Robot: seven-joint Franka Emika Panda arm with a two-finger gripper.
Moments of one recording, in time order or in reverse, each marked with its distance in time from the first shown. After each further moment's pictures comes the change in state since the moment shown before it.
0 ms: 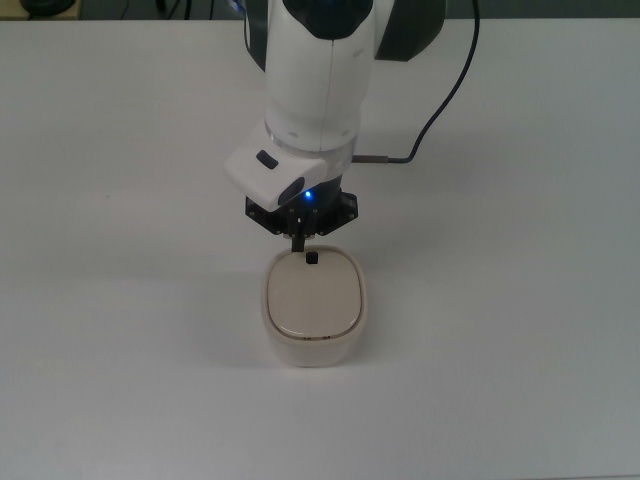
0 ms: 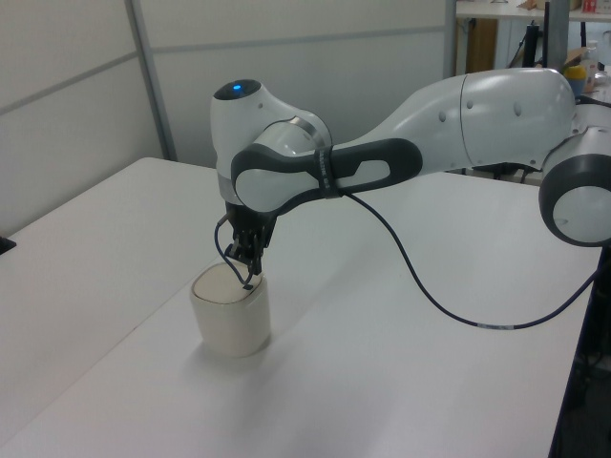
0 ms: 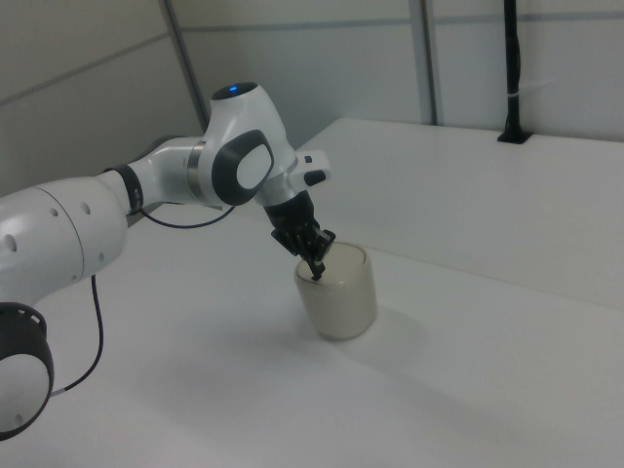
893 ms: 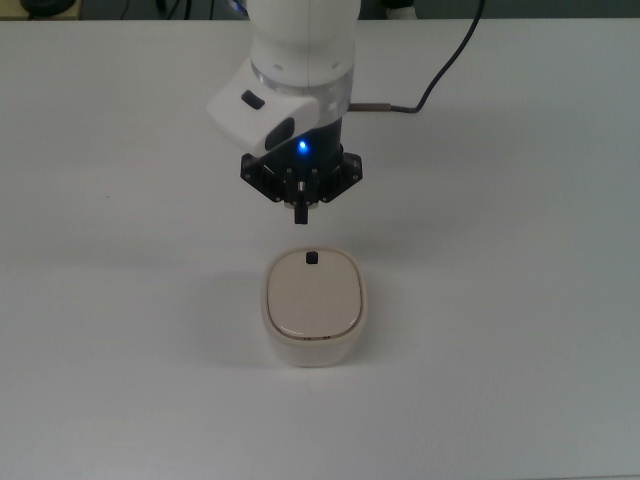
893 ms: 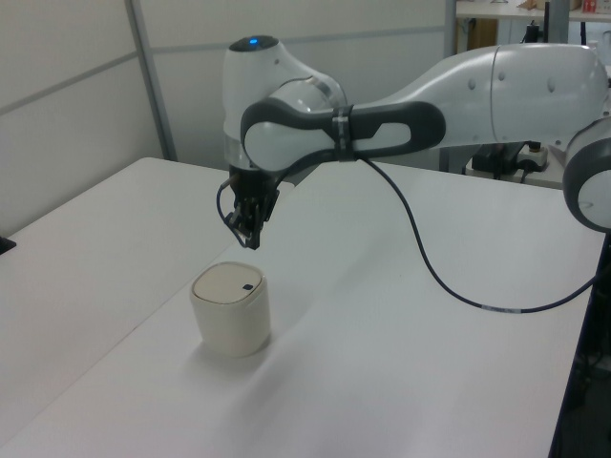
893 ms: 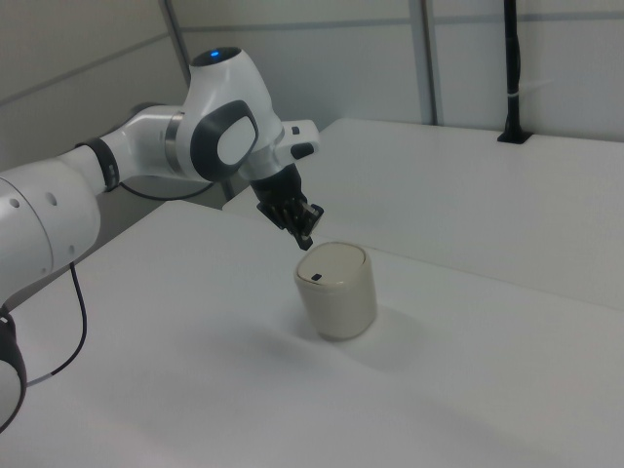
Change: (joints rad) arm -0.009 -0.088 0.000 0.000 0.052 -0.031 -0.009
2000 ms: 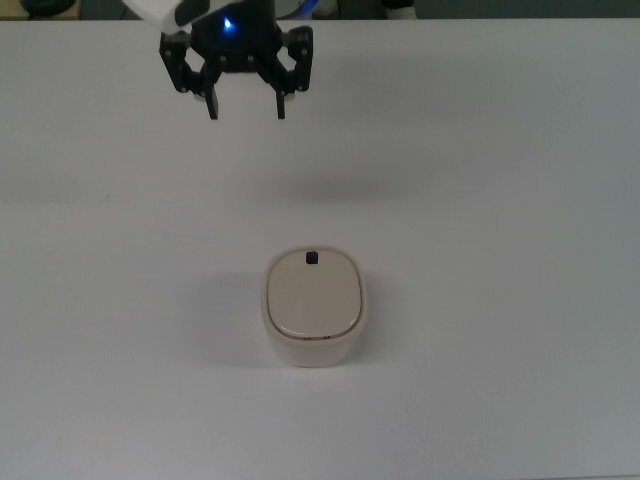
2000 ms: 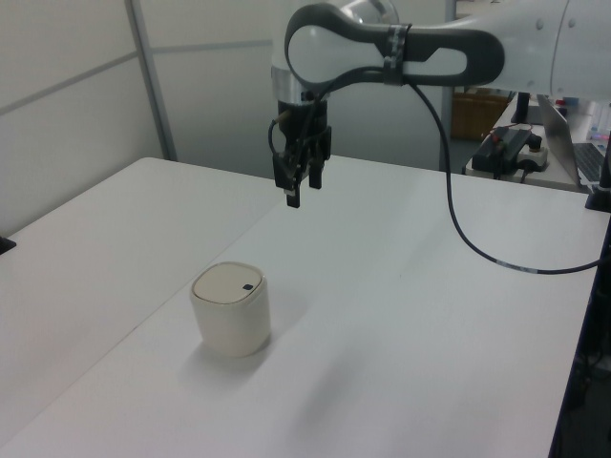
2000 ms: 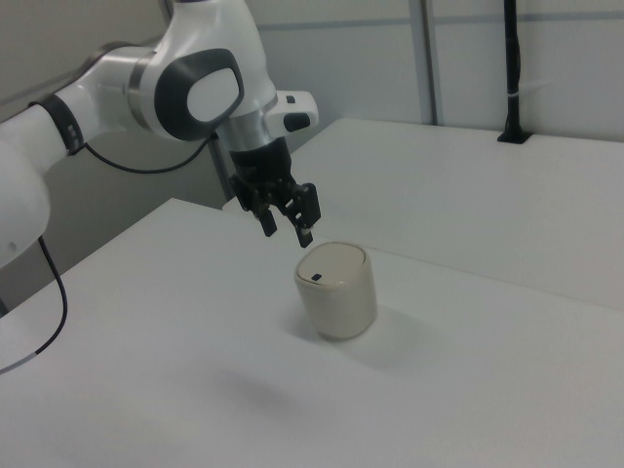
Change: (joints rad) arm -0.088 -0.164 -0.003 0.000 0.039 -0.273 -0.107
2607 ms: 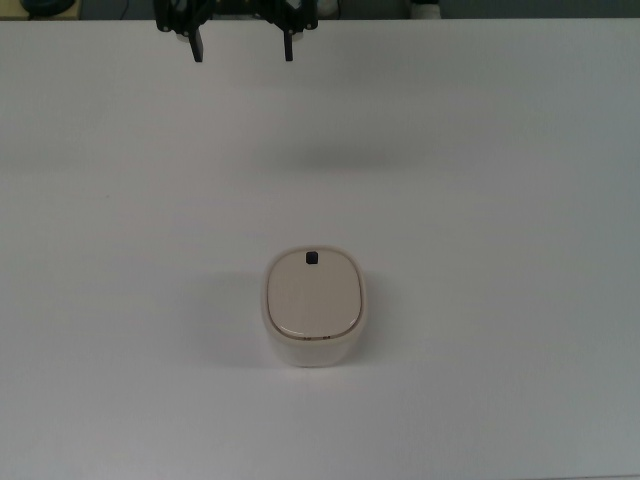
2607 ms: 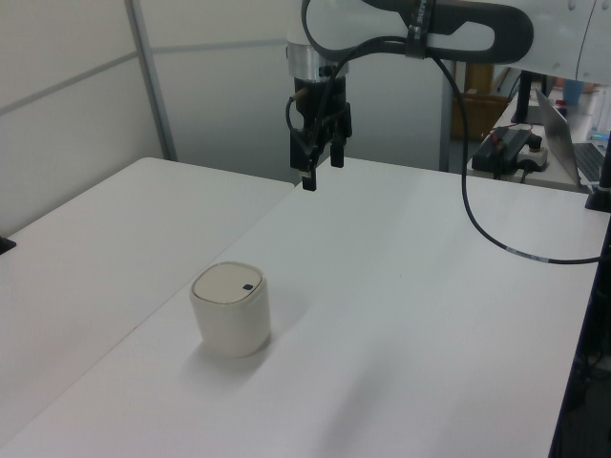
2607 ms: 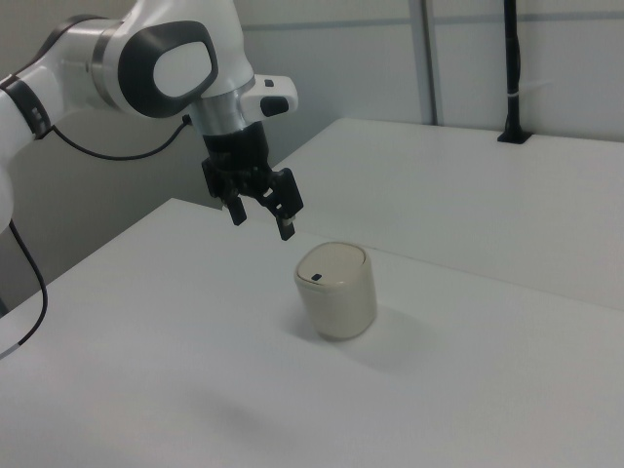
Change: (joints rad) arm 0.000 -0.074 -0.003 0.012 0.000 -0.130 0.000
